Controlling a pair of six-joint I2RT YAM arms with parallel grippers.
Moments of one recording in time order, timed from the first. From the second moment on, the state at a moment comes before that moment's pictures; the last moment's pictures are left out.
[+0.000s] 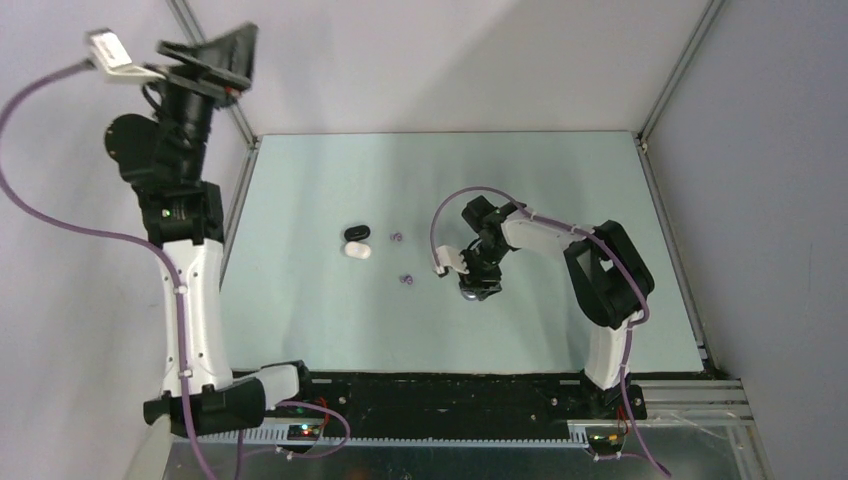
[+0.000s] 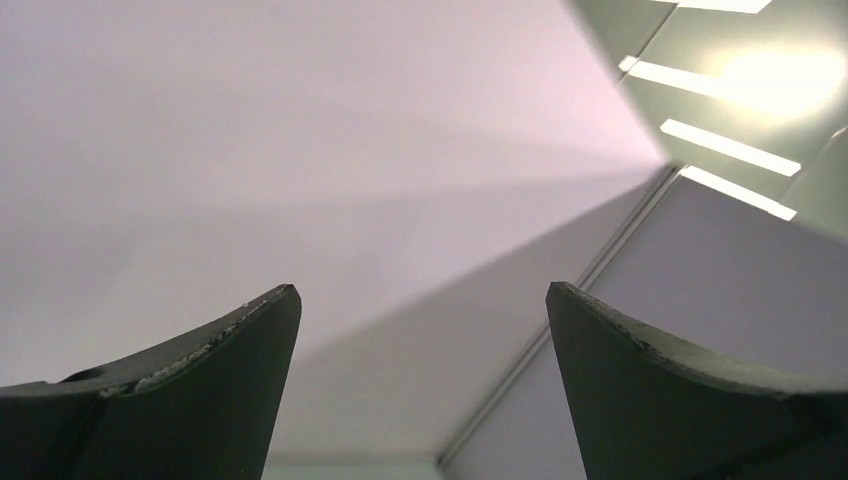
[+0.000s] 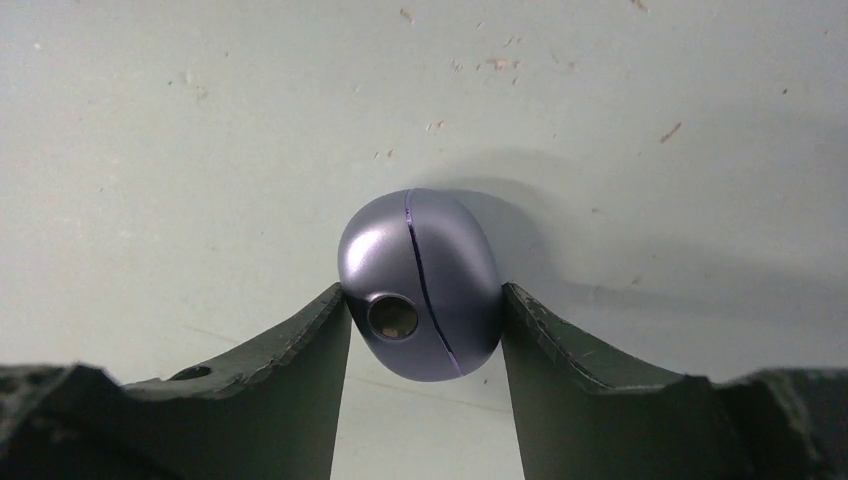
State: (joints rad) left arm 0.15 1.17 1.54 0.11 0.34 -0.86; right arm 0.62 1.90 1.28 -0.82 -0.45 -1.18
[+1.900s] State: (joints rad) left arm -0.23 1.31 1.19 -0.35 0.65 -0.27; right arm 0.61 1.62 1.54 -0.59 -0.53 -0.76
